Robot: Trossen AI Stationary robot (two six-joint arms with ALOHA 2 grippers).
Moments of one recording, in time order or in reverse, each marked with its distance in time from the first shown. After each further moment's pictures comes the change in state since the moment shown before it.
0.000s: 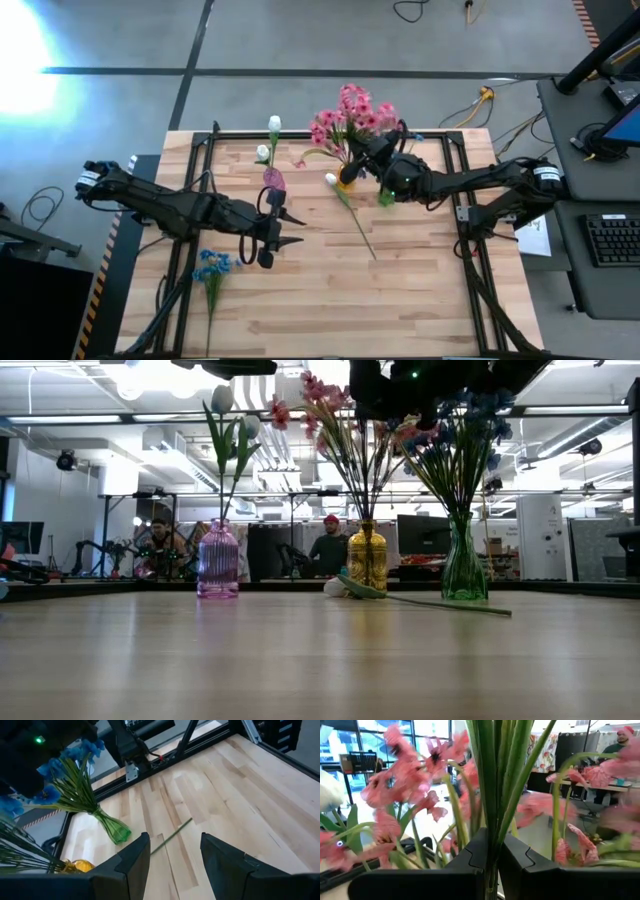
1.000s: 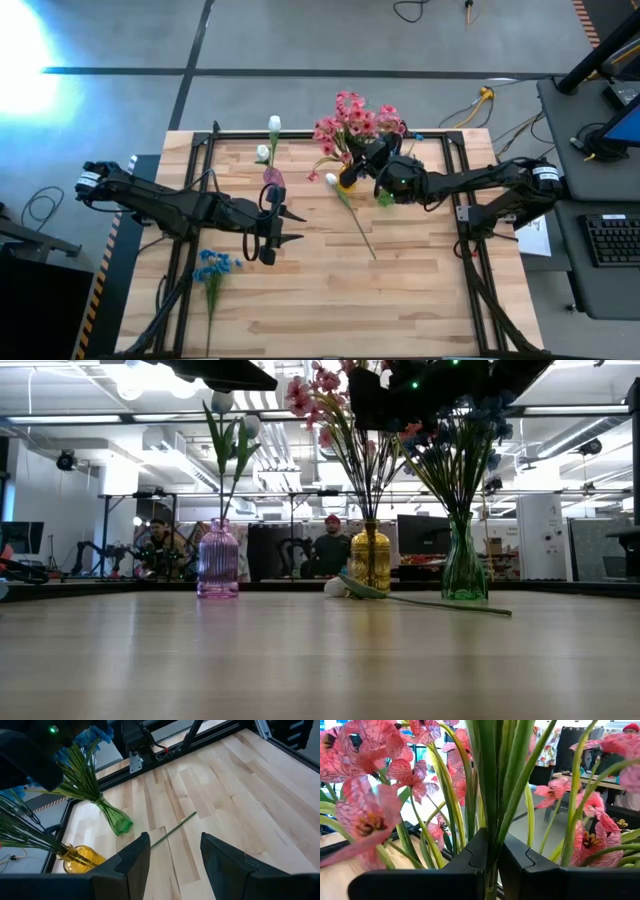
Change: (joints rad) left arm 0.026 0.002 -0.026 0.012 -0.004 -0.038; right arm 0.000 0.008 -0.014 -0.055 0.000 -0.006
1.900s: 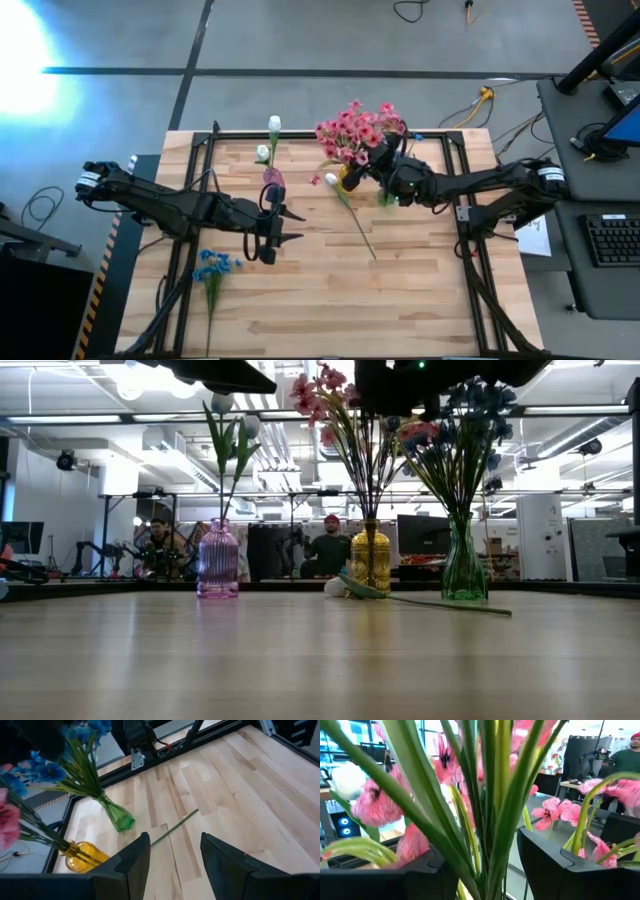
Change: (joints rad) left arm 0.002 0.000 0.000 -0.011 -0.011 -0.004; right arm 0.045 -0.046 0.013 -0.003 0.001 -0.032
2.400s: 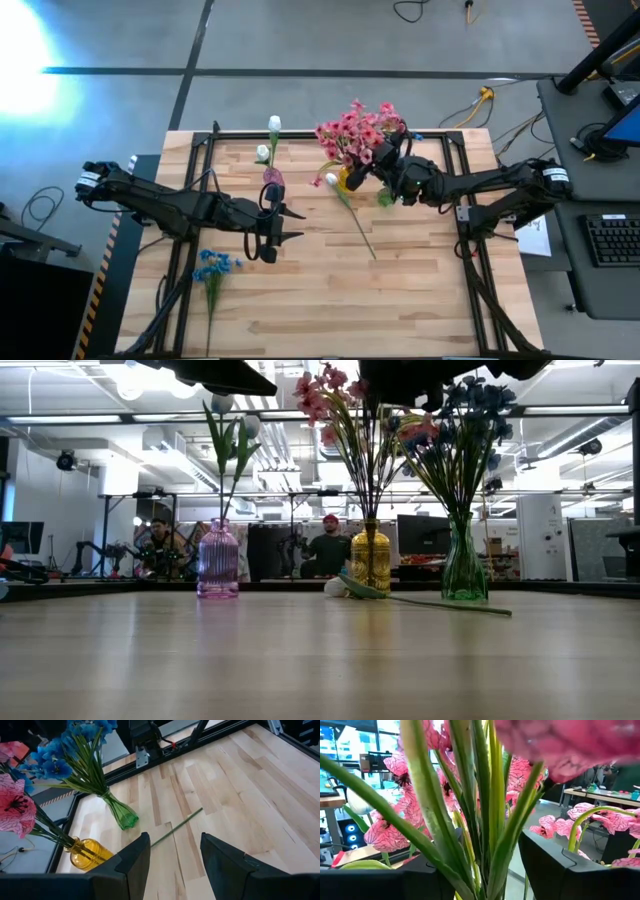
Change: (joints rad) left arm 0.002 0.000 0.000 -0.001 -0.023 -0.008; right arm 0.006 -0.041 0.000 0.007 -0.020 -0.027
